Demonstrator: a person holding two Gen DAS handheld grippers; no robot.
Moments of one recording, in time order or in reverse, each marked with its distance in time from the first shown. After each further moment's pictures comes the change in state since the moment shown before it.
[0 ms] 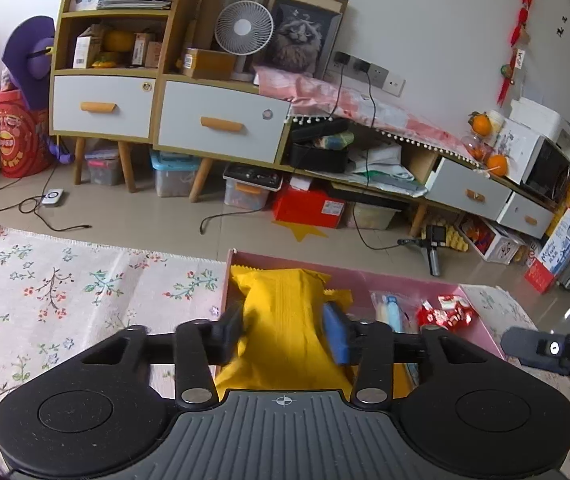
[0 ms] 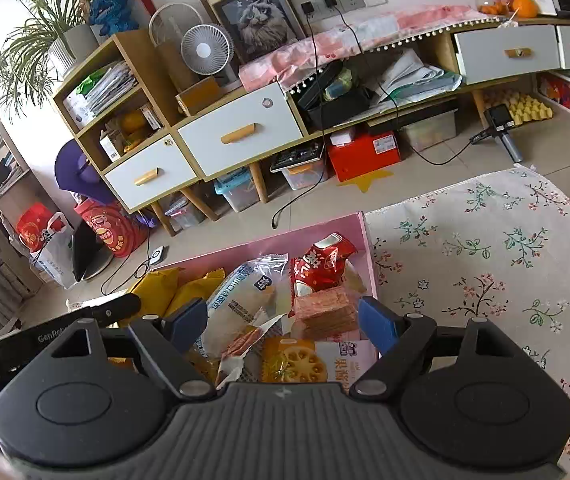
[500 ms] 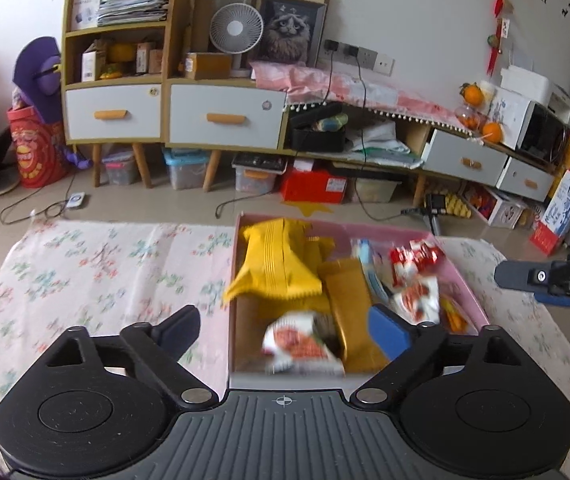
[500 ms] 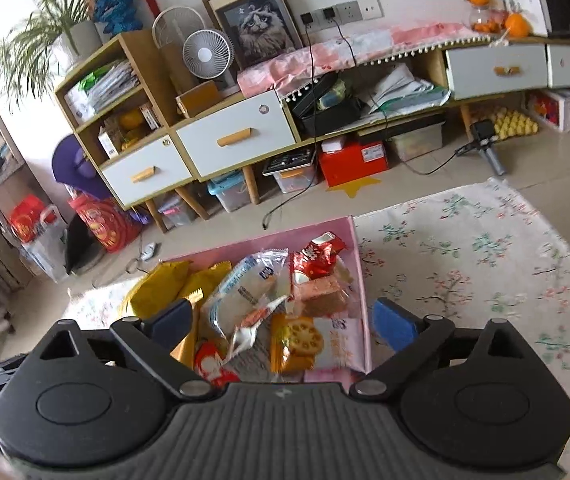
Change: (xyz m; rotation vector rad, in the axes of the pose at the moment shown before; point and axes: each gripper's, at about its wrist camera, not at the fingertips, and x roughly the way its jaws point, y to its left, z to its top) left arm -0.084 -0.025 -0.023 0.078 0.056 0.063; right arm -0.043 0.021 -0.006 -0.071 -0.005 -0.085
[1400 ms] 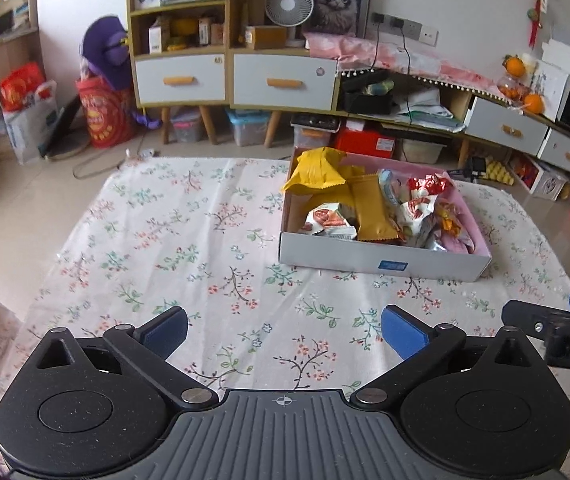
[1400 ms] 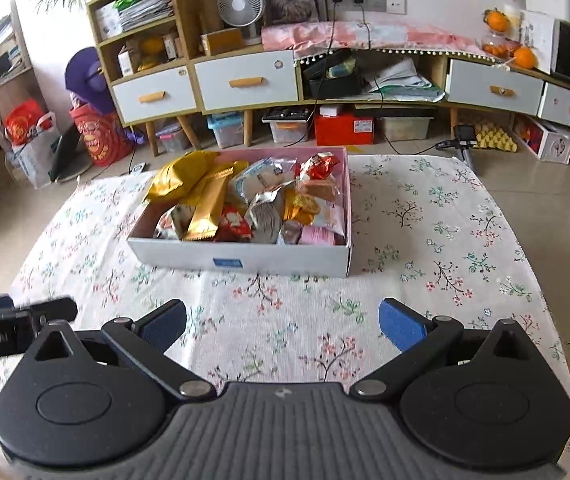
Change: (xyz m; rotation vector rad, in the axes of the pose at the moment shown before) left arm -0.102 -0.025 -0.056 -0.021 0.108 0.198; right arm -0.070 0.036 -0.065 -0.216 0.120 -0.106
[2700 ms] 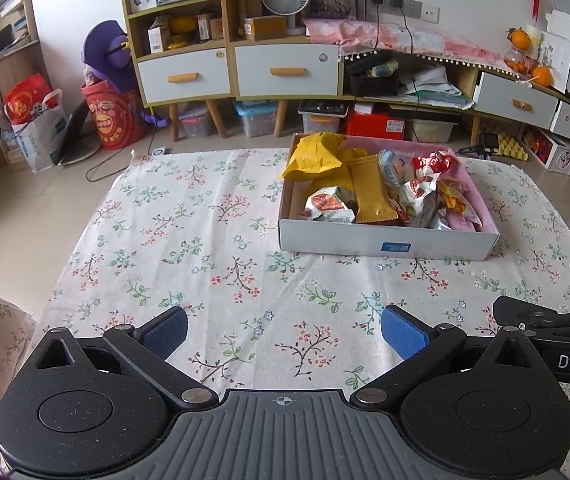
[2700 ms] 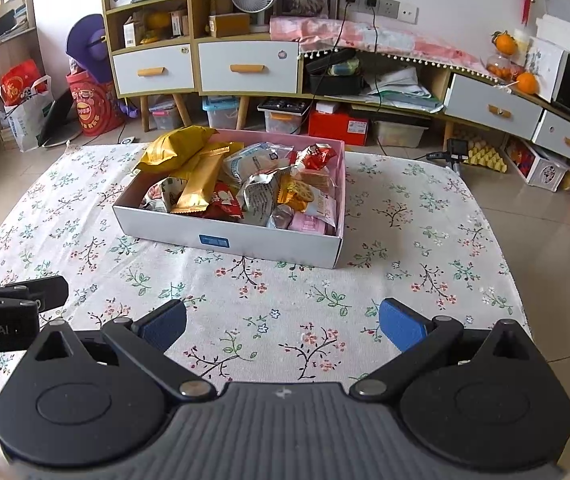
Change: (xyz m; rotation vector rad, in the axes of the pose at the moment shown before) left arm -0.001 -0.020 -0.002 0.049 0.037 0.062; right arm 0.003 0.009 -0.006 -0.086 0.017 -0.066
